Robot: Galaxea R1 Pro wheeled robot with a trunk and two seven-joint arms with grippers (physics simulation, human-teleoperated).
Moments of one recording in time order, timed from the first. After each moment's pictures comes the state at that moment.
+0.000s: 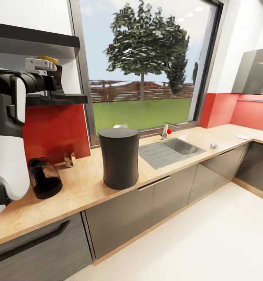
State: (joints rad) left arm -1.47 0.19 0.05 -1.17 -0.14 0.90 -0.27; right arm -0.10 0.04 0.55 -0.03 -0.49 -0.05 -0.11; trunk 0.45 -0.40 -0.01
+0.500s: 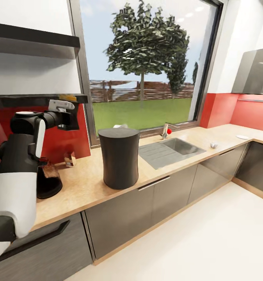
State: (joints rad) left arm -1.17 0.16 0.04 -1.31 -0.13 0.89 -0.32; right arm -0.10 0.04 0.55 -0.03 -0.49 -0.05 -0.11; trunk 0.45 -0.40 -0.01
